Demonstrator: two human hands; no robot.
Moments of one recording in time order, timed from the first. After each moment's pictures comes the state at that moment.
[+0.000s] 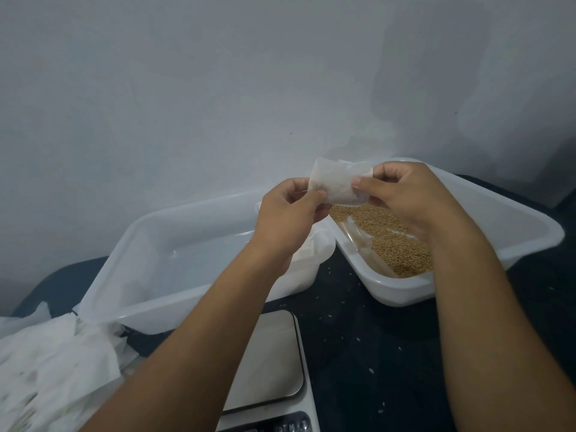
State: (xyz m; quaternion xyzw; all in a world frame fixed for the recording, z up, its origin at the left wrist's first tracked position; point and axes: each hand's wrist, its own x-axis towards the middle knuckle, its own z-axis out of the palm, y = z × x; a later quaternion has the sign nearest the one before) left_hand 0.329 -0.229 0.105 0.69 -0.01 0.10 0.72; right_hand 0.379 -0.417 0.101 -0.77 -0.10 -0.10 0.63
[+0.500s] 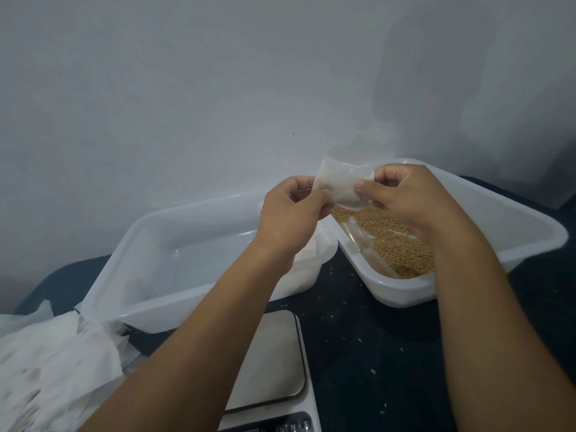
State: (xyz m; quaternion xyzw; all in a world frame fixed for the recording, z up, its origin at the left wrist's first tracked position) left_hand 0.331 -0.230 0.105 0.70 -0.02 0.12 0.71; right_hand 0.381 -0.416 0.097 -0.79 -0.10 -0.12 0.59
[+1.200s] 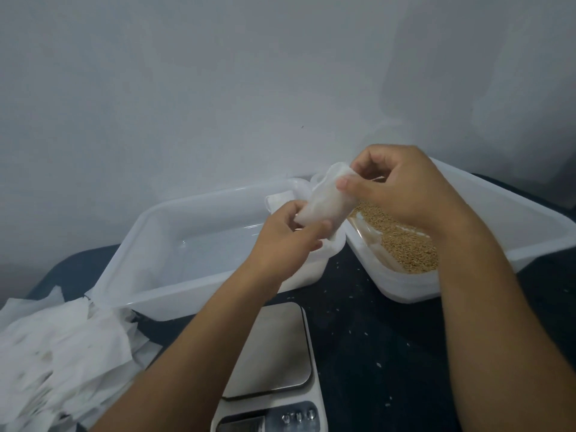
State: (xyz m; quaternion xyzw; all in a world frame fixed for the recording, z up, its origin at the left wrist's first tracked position) left_hand 0.305 -0.199 0.077 0.77 -0.03 0.05 0.64; right_hand 0.351 -0.396 0.122 -0.82 -0.24 -0.15 0.50
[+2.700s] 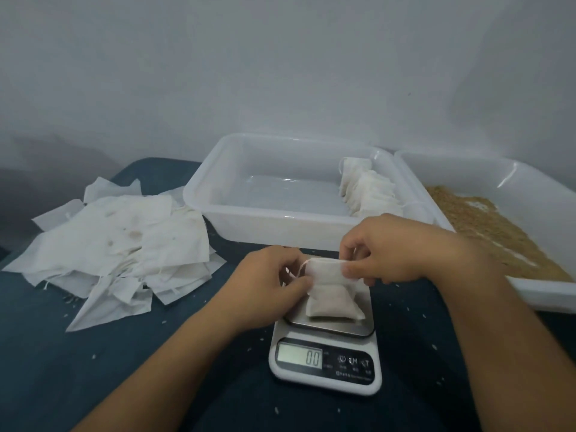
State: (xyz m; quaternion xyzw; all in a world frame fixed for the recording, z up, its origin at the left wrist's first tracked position) left_hand 0.183 -0.087 -0.002 0.92 -0.01 0.11 0.38; right_hand 0.295 -0.278 0.084 -0.91 -0.36 0.19 0.06
